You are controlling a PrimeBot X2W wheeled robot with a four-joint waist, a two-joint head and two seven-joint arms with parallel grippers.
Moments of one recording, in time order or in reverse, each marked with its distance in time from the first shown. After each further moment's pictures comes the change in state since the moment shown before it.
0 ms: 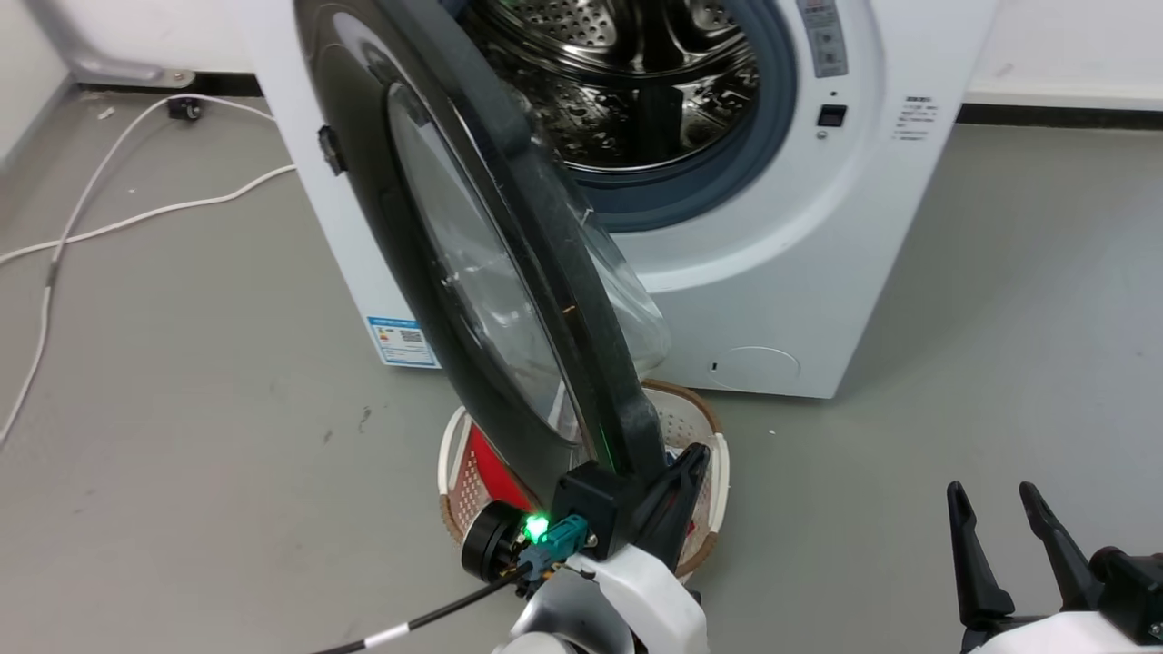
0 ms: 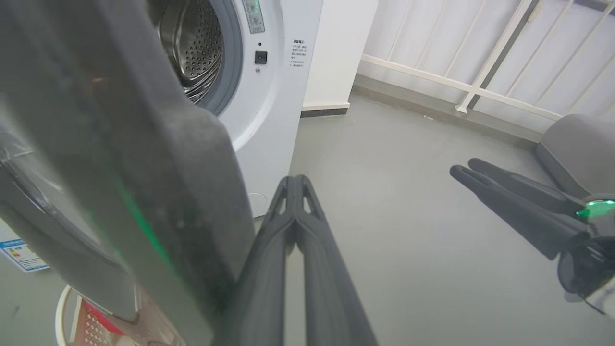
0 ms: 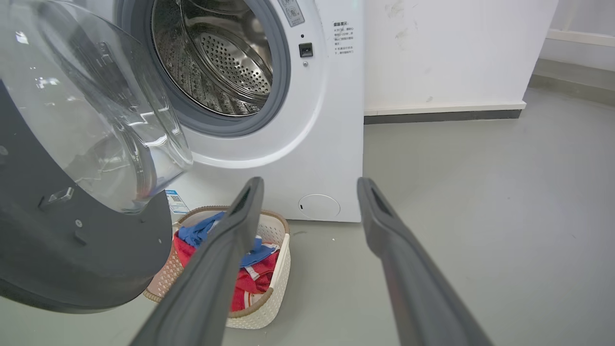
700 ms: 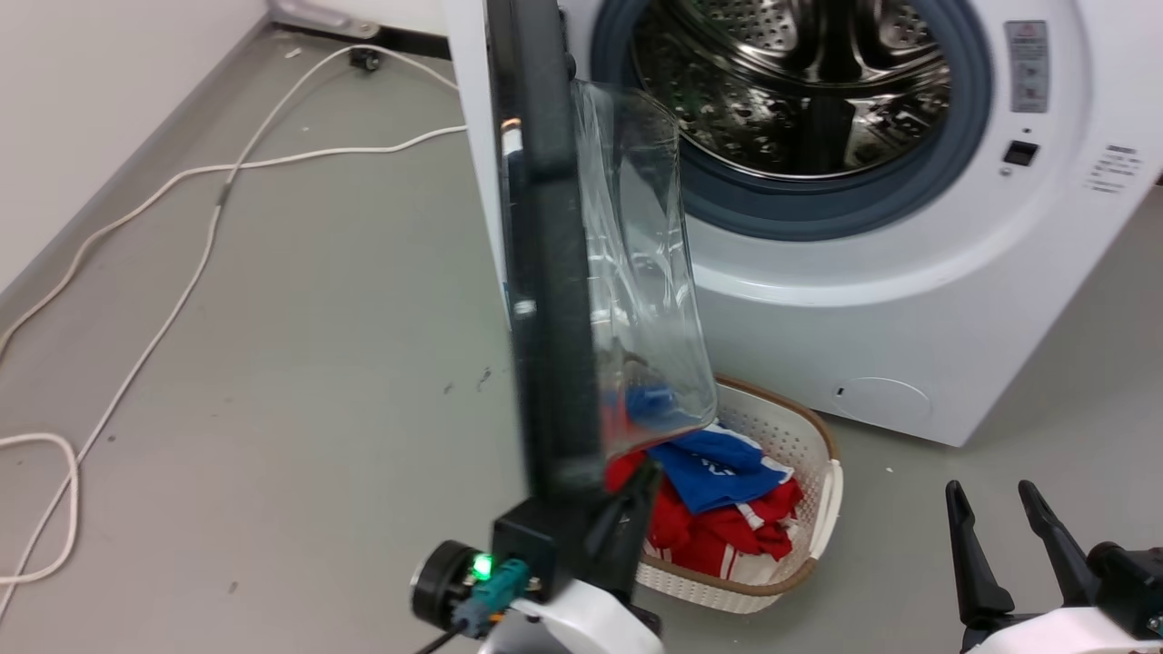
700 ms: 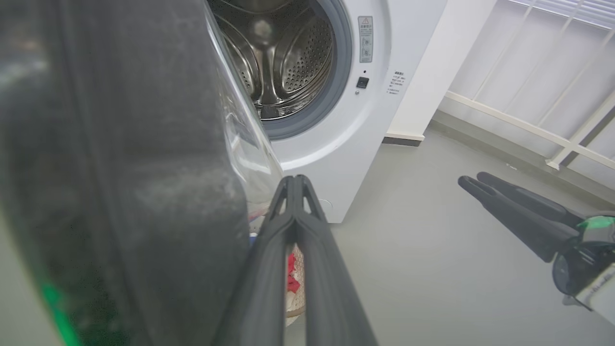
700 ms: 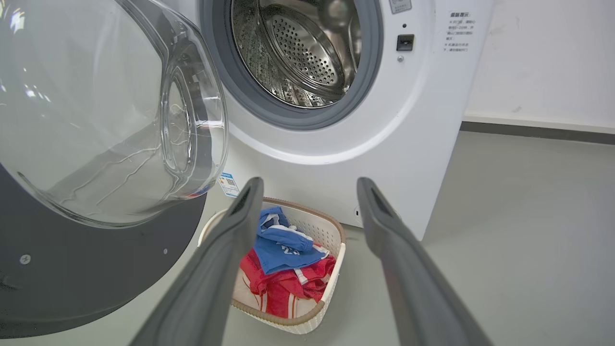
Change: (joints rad) left arm 0.121 0.061 0.018 -0.184 0.006 0.087 0.000; right arm 0.001 0.001 0.002 -0.018 -0.009 0.000 0.028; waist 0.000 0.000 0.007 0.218
